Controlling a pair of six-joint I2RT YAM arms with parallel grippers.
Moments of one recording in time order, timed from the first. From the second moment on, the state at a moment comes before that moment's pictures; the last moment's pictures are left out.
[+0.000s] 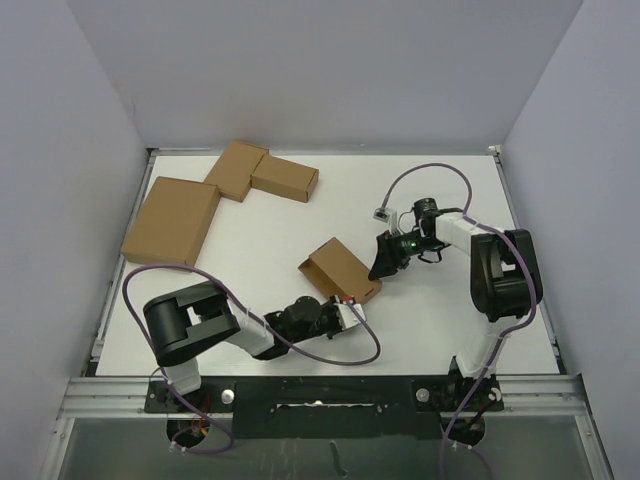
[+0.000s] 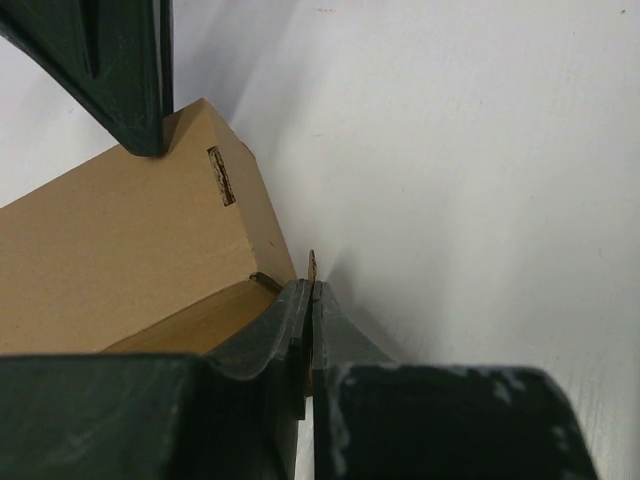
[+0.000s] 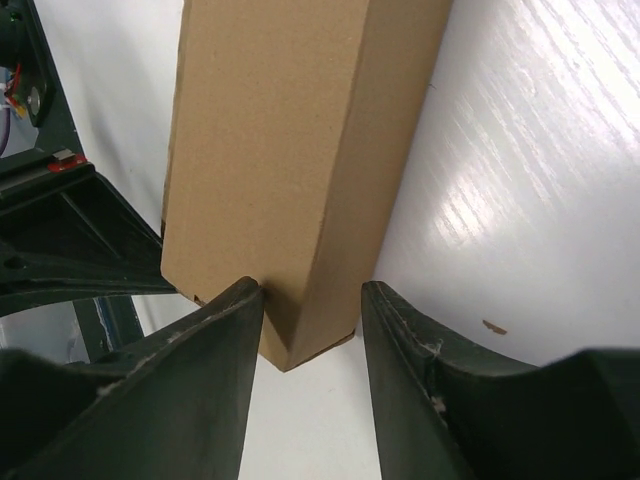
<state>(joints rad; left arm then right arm) -1.15 1.77 0.50 0.97 0.00 0.26 0.15 1.84 1.12 -0.67 -0.96 -0.49</state>
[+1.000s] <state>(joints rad) -1.09 1.77 0.43 1.11 -0.01 0.07 0.16 1.86 1.14 -0.71 -0.90 -0.46</state>
